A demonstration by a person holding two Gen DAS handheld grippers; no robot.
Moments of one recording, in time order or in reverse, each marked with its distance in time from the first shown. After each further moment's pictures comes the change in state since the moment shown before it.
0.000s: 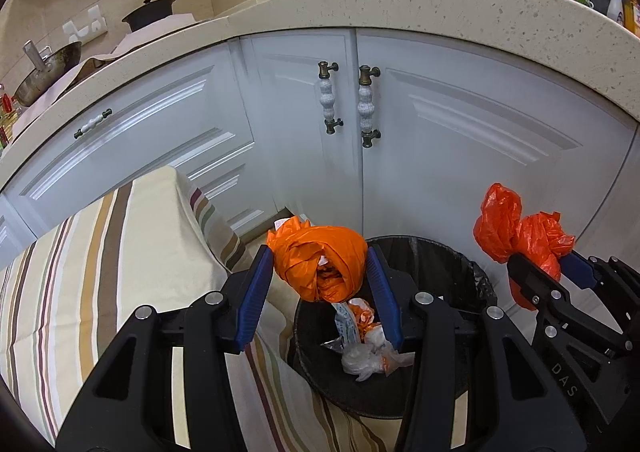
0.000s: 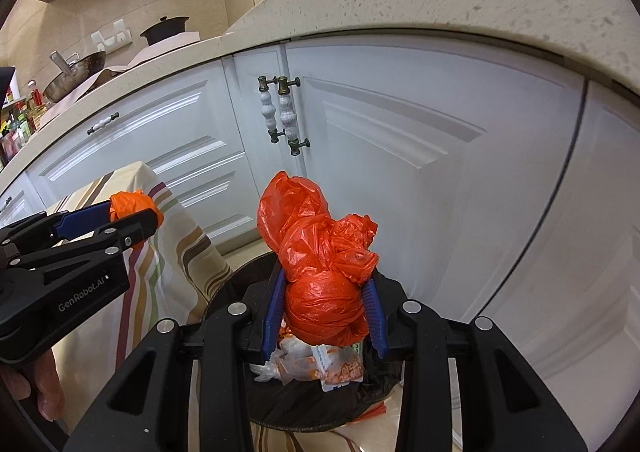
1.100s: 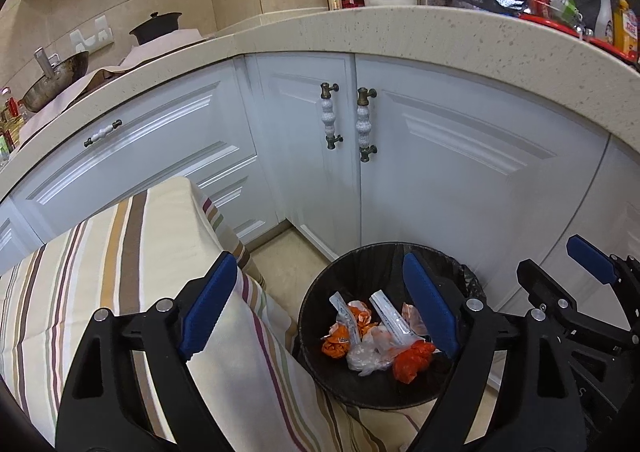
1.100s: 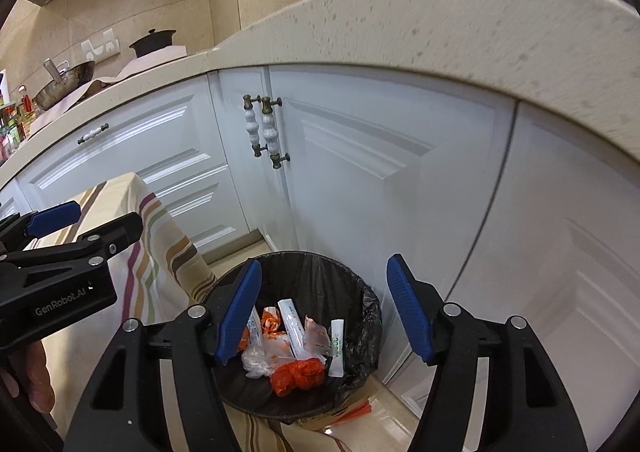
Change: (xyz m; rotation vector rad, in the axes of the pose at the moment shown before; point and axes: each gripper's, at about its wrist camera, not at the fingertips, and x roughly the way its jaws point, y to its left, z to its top) left arm -0.042 0.010 -0.004 -0.003 -0.061 -0.010; right arm -0.043 -0.004 -0.004 0.017 -0.054 -0.082
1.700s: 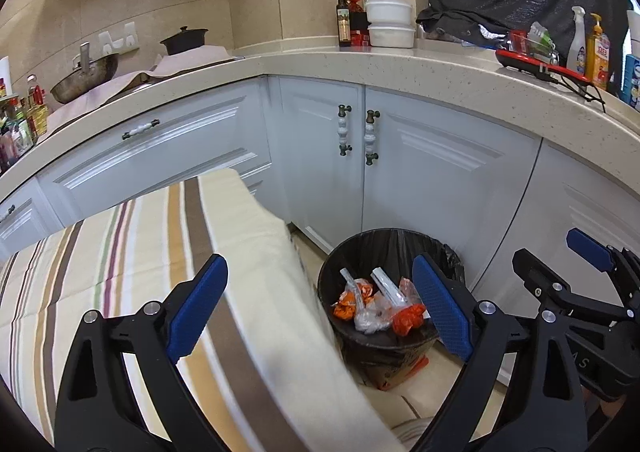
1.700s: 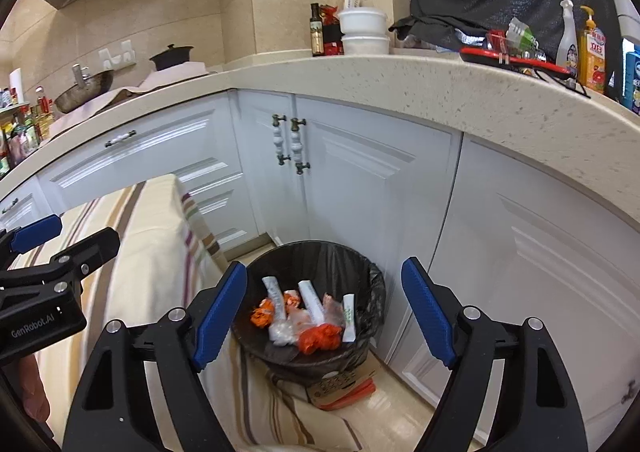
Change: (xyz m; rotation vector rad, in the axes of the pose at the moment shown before) left arm -0.121 0.048 -0.054 -0.038 -0.076 -0.027; right arm -0.100 0.041 -0.025 -0.007 -0.050 -0.019
